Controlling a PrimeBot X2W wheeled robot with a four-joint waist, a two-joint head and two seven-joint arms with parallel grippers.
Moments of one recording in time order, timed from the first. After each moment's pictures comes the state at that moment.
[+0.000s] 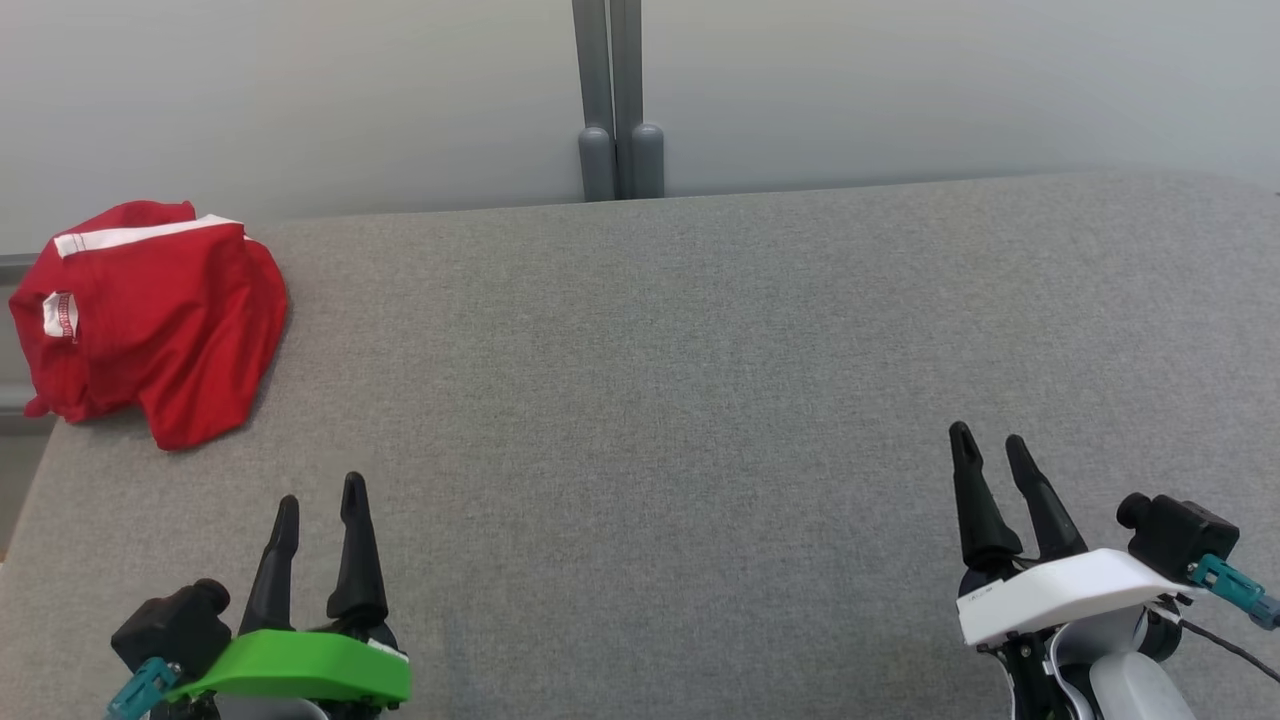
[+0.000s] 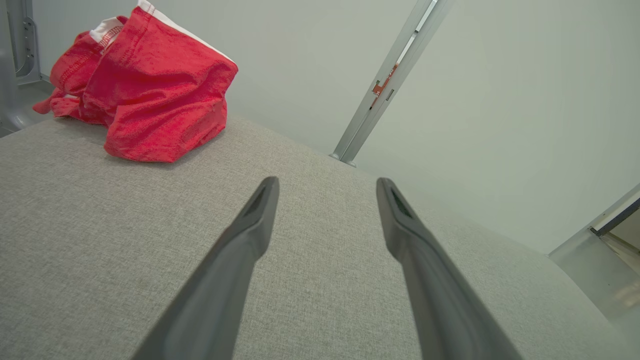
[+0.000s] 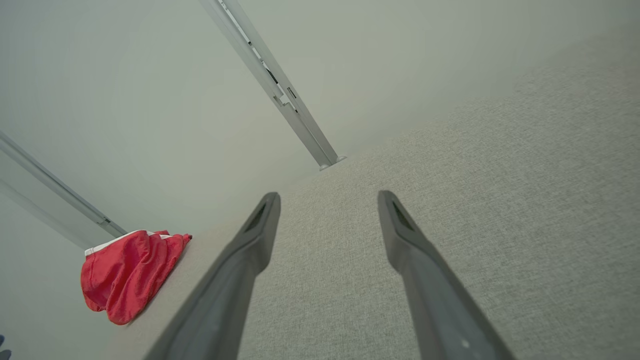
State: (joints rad) left arm 0.02 0.04 -0.05 0.10 -0.57 -0.04 -0.15; right arm -0.04 -0.04 0.05 0.14 0.60 0.13 -0.15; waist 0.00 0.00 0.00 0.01
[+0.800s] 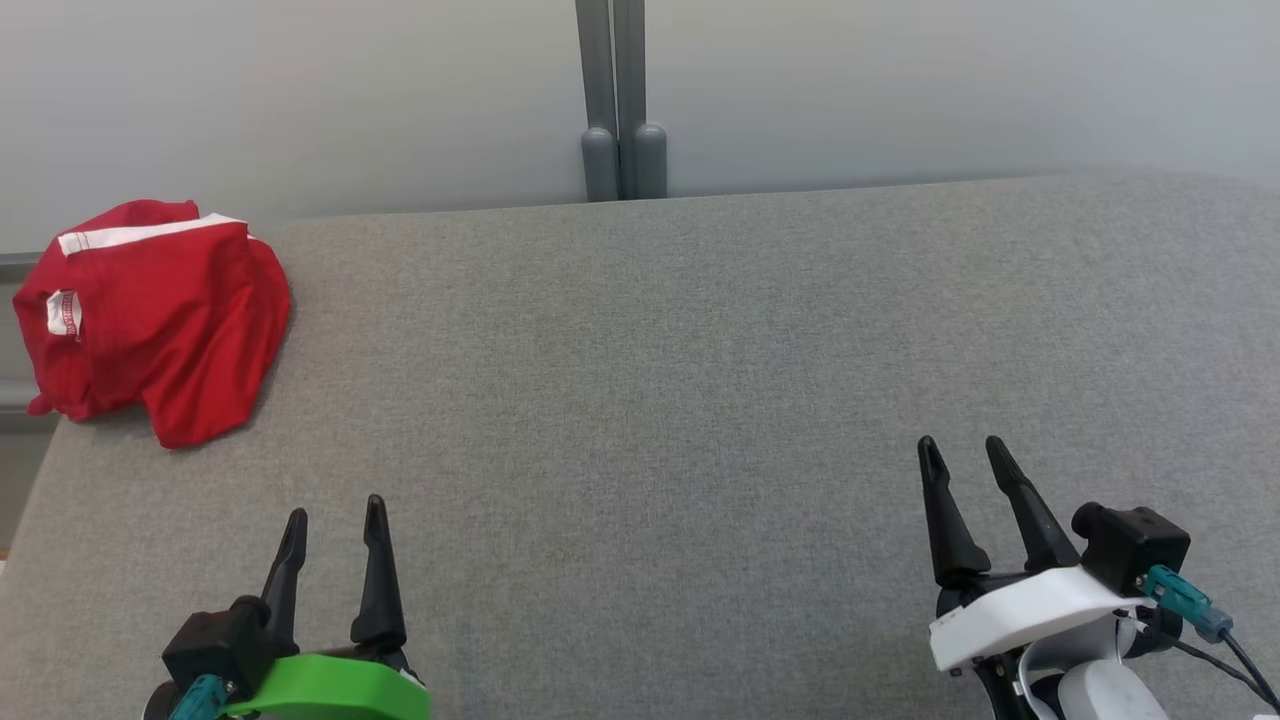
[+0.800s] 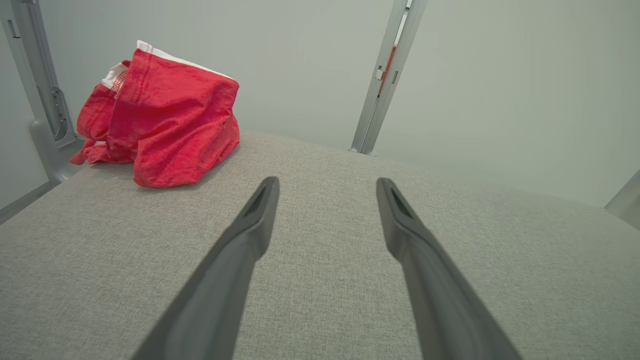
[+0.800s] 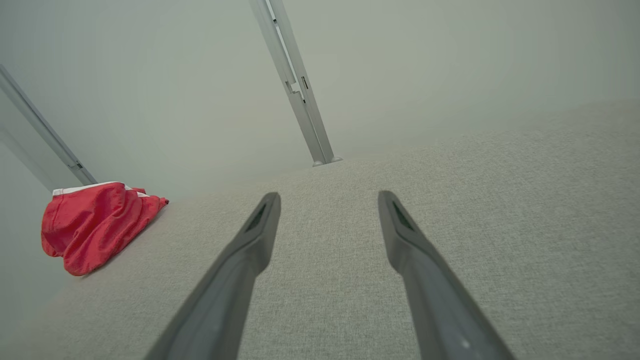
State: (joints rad) left arm 0.05 0.04 -0.06 0.12 -0.35 -0.03 -0.21; right arm -0.04 -0.05 0.09 0.15 0.36 0.13 -0.20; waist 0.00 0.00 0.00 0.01
